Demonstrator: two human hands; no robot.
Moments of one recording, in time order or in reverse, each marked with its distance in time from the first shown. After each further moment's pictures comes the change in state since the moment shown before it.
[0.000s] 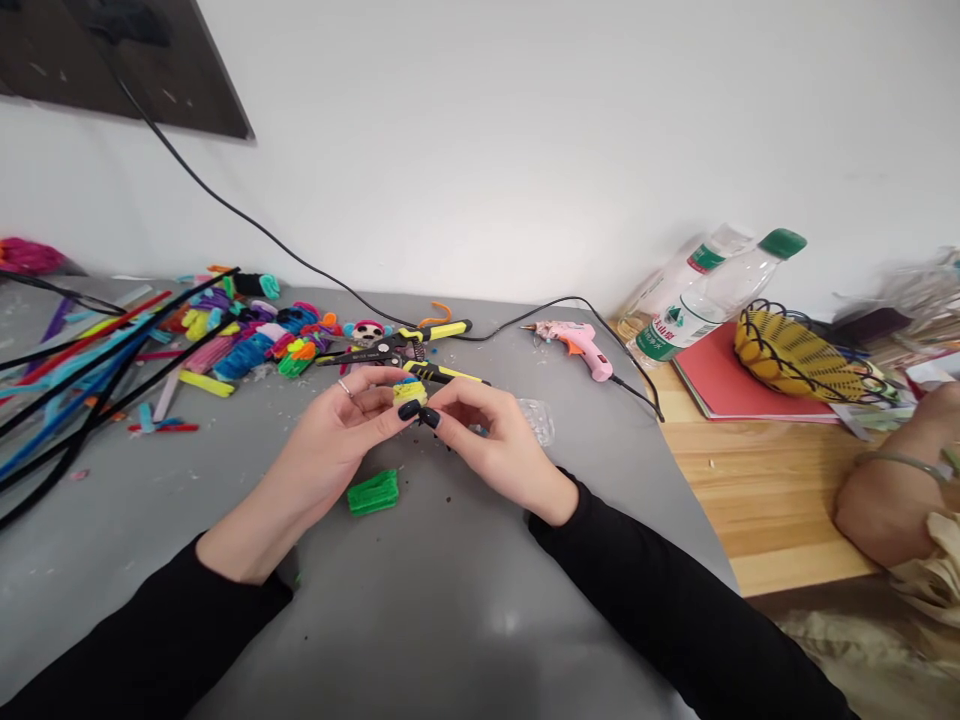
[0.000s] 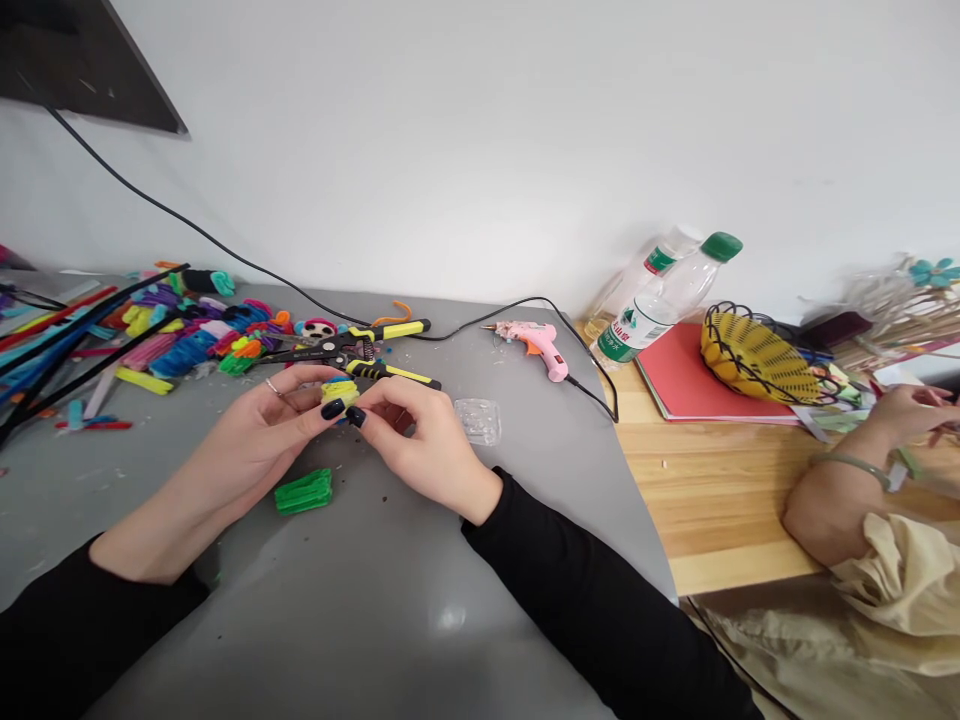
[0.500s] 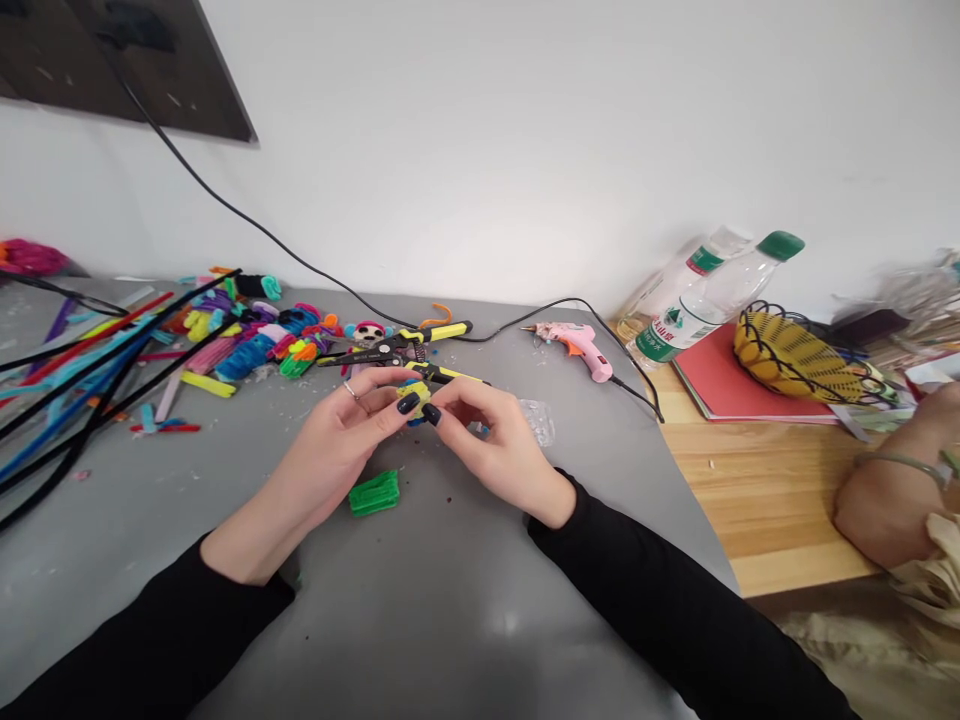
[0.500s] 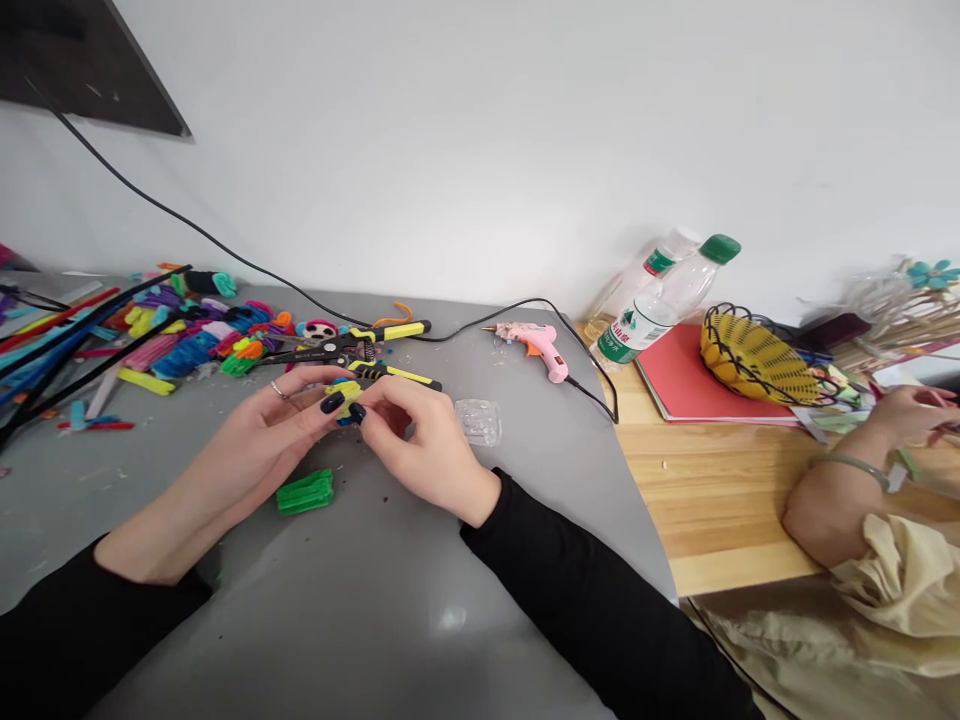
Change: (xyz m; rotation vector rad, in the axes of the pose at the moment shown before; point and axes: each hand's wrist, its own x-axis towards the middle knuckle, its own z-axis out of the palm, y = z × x) left_hand -0.004 0.005 0.004 -0.003 -0.018 -0.011; right_hand 0.000 -0.002 0.002 -0.058 0.038 -0.089
